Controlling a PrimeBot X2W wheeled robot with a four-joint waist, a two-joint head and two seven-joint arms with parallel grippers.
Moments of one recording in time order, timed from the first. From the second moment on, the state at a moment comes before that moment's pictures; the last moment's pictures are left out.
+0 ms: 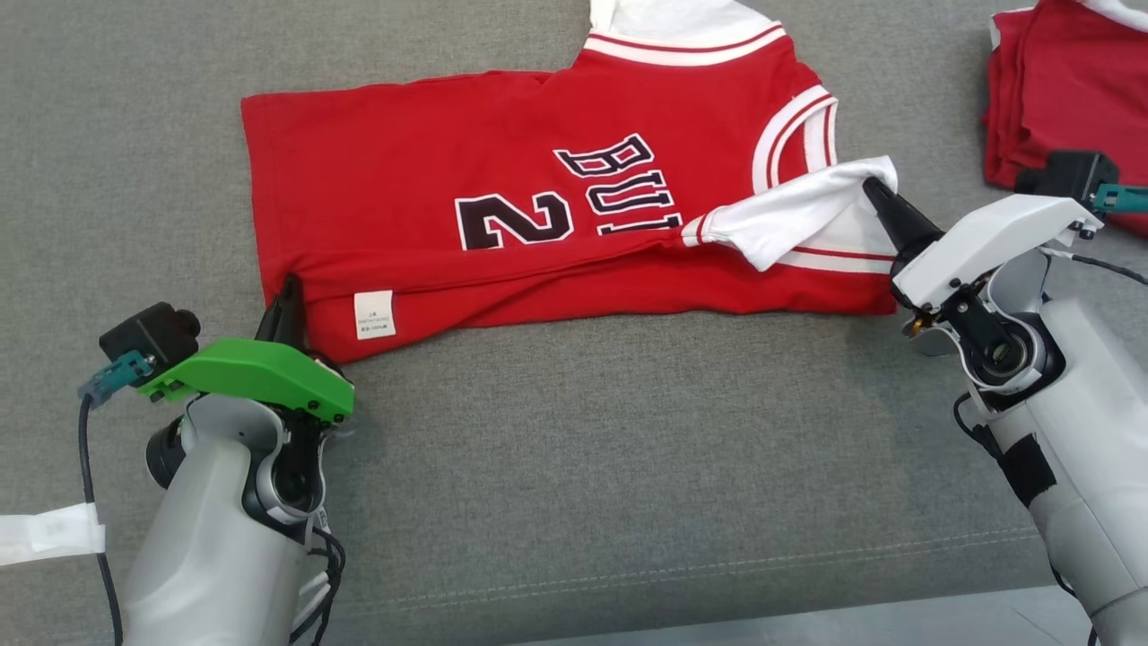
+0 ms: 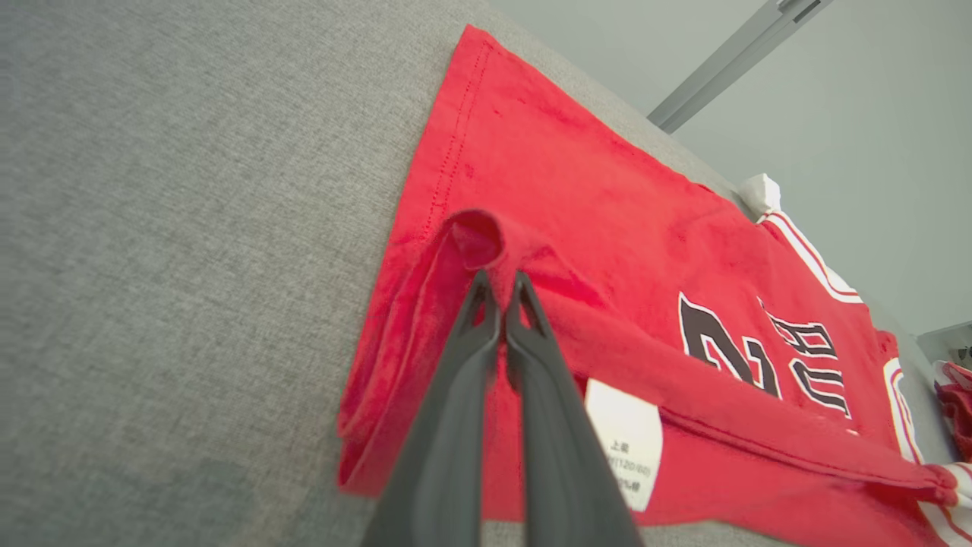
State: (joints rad) left arm -0.45 0.06 -0.22 0.53 -0.87 0.10 -0.12; right arm -0.56 -0.28 0.37 0.49 1.08 -0.01 0.14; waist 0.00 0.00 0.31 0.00
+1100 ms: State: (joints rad) left arm -0.41 0.07 -0.20 0.64 -0.85 0.04 -0.22; right arm -0.61 -0.26 0.35 0.69 1.05 0.09 -0.03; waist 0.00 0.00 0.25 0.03
